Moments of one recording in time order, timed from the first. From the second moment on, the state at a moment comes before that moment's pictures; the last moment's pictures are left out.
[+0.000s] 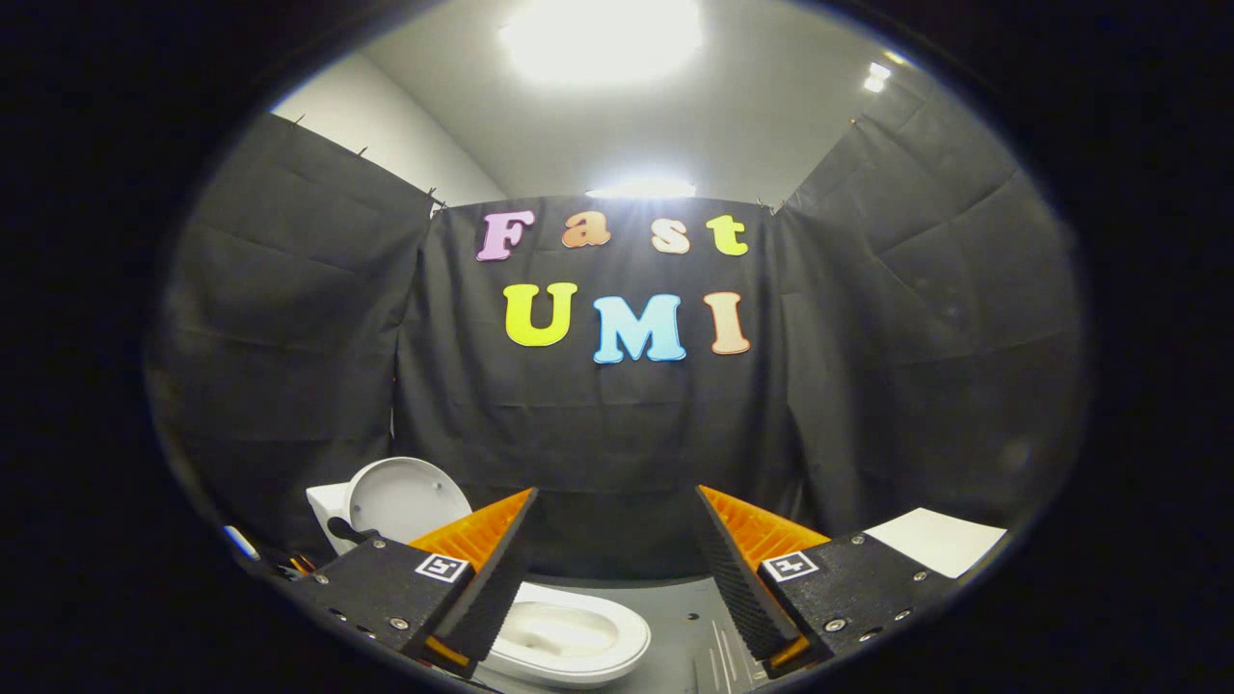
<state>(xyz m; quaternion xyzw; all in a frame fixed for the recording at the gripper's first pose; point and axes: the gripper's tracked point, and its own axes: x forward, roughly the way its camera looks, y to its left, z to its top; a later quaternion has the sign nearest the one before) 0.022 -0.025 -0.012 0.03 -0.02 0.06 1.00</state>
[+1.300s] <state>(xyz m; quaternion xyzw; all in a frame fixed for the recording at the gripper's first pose) 0.014 0.005 -0.016 -0.02 0.00 0.06 1.00</state>
